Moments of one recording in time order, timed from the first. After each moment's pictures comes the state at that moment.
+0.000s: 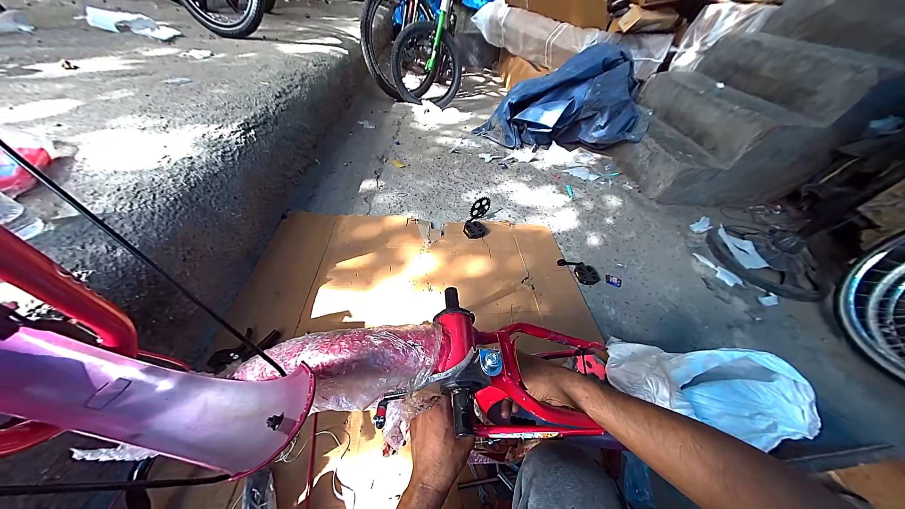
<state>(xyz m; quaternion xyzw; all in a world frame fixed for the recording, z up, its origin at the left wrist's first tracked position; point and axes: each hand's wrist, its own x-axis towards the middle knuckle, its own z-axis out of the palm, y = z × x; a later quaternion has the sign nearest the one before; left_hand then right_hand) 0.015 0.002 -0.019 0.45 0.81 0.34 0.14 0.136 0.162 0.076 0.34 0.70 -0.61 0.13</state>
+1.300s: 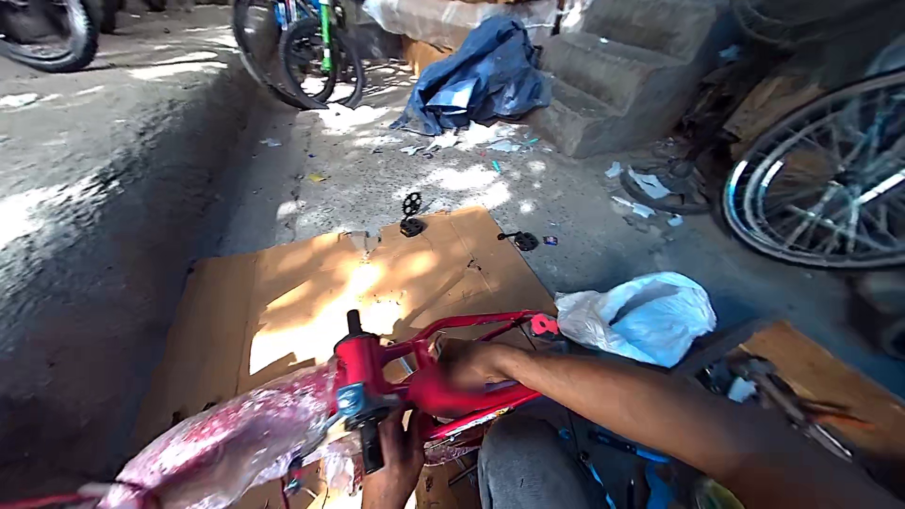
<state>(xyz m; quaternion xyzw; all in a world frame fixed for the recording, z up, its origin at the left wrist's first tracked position) 0.001 -0.002 -0.027 0.57 0.68 0.45 0.10 0.131 0.169 0.064 0.37 0.75 -0.53 0.15</state>
